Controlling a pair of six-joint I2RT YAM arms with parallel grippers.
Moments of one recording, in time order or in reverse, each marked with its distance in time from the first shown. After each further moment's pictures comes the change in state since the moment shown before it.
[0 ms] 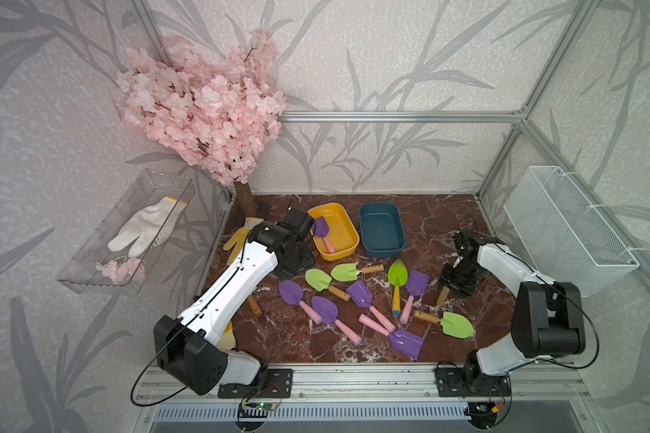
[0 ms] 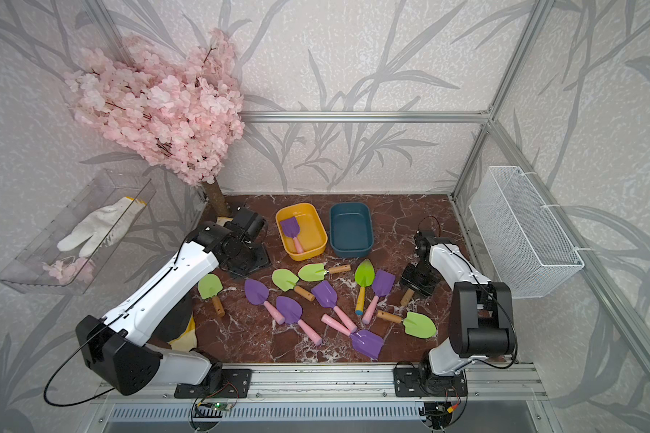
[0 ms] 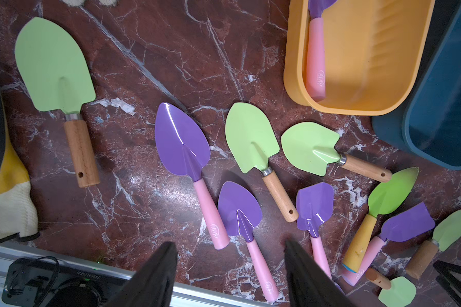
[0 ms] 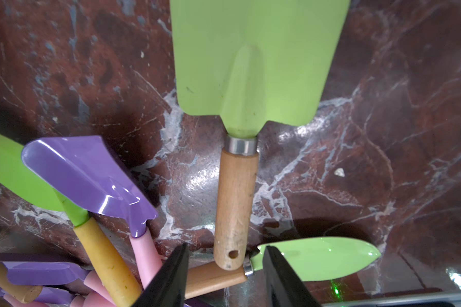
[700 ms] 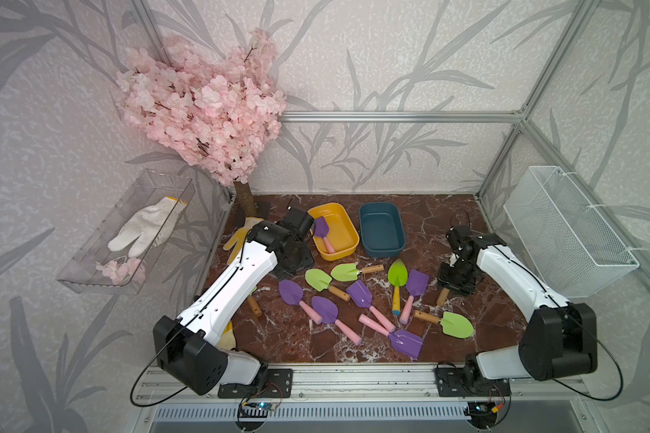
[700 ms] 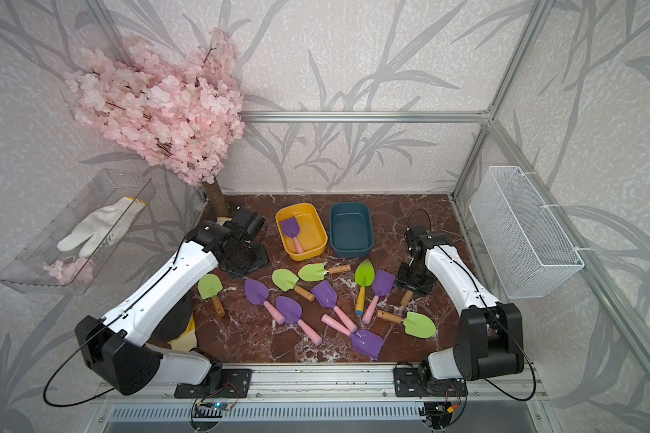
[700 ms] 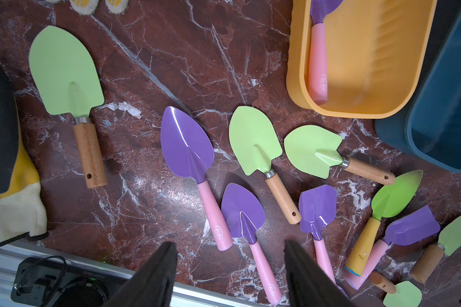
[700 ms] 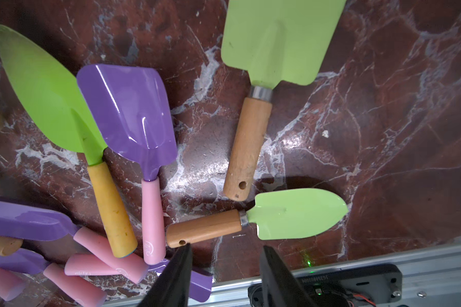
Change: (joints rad) left arm 0.000 0.000 0.010 -0.010 -0.018 0.006; right arm 0.121 -0.133 0.057 -0.145 0.068 -0.019
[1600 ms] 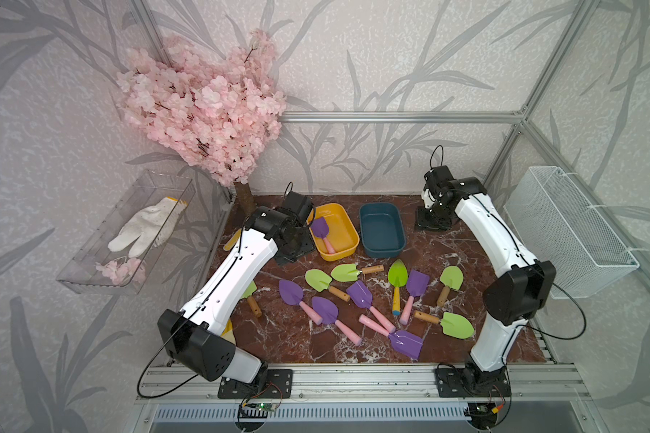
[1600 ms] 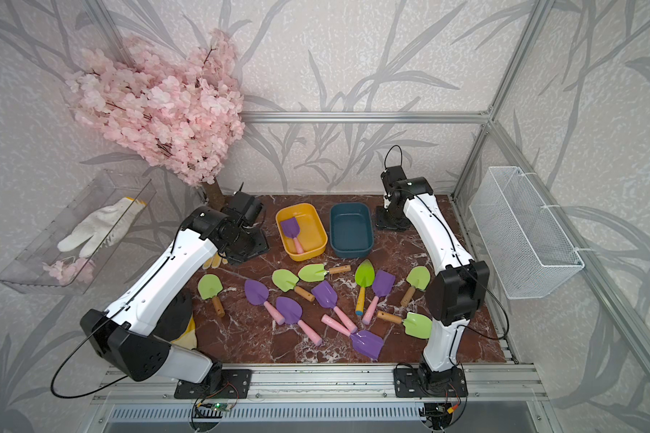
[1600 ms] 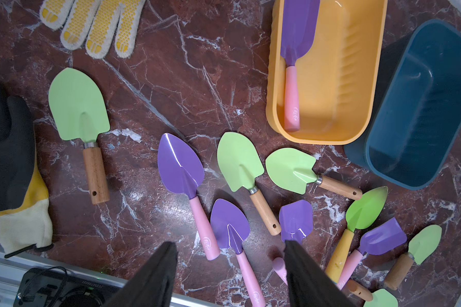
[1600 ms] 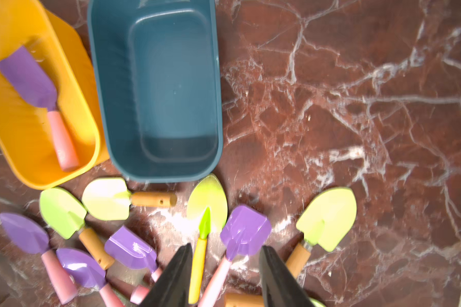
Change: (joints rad) left arm 0.020 0.070 0.183 -0.064 -0.032 0.019; right arm 0.150 0.350 0.794 -0.129 0.061 -0.225
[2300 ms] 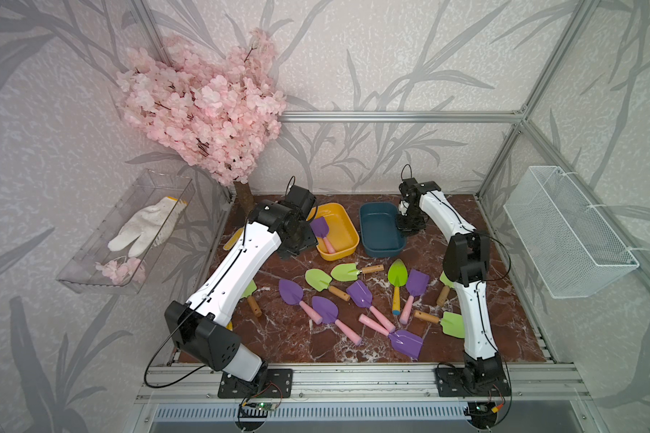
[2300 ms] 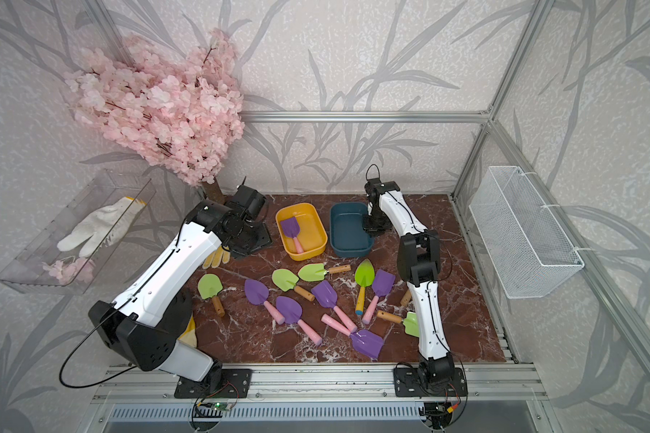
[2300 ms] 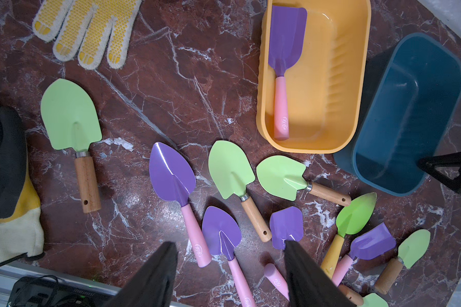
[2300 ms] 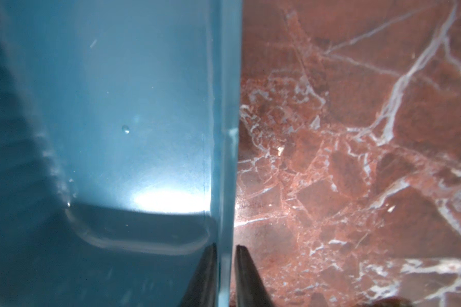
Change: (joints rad) left arm 0.004 0.067 0.090 -0.001 -0.002 0.000; right arm -0.008 0.634 0.428 -0.023 -0.021 -0.117
